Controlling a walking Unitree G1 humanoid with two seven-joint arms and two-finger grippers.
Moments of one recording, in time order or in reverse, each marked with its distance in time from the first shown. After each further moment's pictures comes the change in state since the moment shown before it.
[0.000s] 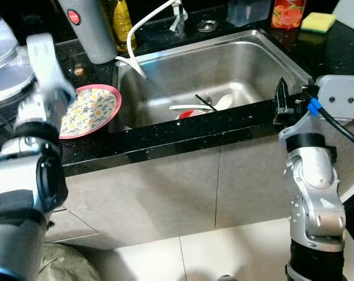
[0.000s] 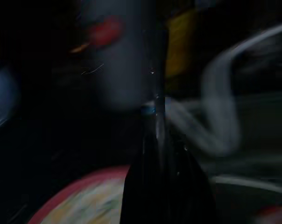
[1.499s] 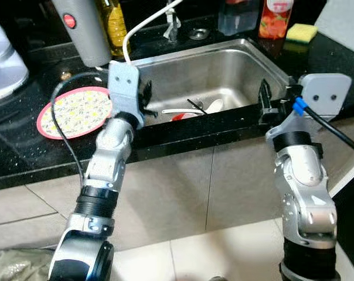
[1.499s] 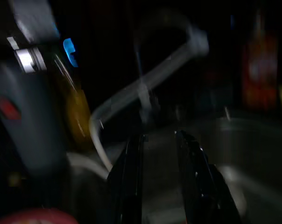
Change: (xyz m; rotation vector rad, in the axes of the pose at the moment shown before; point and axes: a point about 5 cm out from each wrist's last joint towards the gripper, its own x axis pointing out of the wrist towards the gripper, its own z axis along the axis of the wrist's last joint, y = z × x) left arm -0.065 -0.095 -0.035 0.181 -0.372 -0.187; right arm 0.010 0.023 -0.004 0.062 0.027 0.124
